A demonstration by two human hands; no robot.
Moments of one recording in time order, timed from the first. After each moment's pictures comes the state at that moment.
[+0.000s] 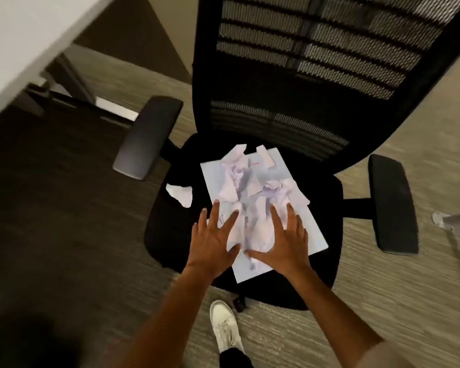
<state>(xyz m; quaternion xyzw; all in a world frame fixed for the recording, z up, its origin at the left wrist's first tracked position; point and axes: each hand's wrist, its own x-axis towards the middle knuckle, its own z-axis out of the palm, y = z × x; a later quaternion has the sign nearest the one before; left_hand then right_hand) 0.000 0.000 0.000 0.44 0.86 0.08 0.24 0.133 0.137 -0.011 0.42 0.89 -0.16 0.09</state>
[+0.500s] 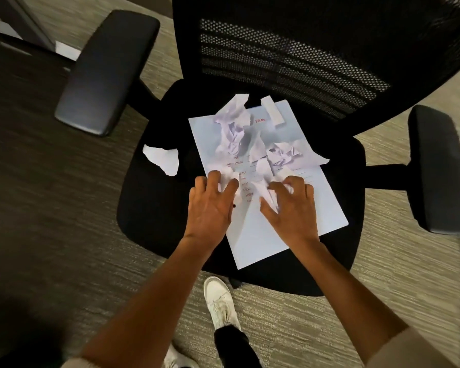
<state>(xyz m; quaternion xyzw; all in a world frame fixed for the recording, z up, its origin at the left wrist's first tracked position) -0.014 0.028 -0.073 0.46 0.87 0.12 0.10 0.124 0.161 -0.078 0.37 0.92 -0.09 -0.05</state>
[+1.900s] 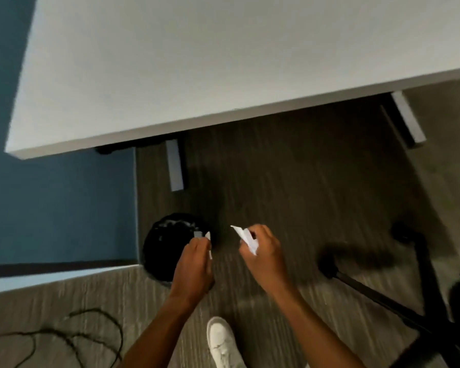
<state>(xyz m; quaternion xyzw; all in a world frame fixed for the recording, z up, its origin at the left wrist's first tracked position) 0.007 -0.589 -0.112 -0.14 0.93 0.32 0.04 -0.061 -0.430 -0.108 -0.06 0.89 -0.45 0.10</state>
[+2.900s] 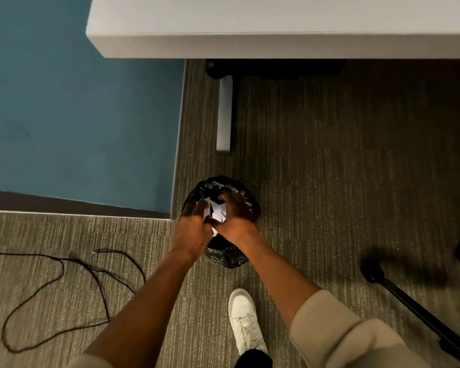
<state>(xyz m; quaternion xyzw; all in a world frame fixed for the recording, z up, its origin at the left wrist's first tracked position) 0.042 -0.739 -0.191 -0.31 0.88 0.33 0.13 -0.044 -0.645 -0.234 -0.15 0.86 -0.28 0.41</state>
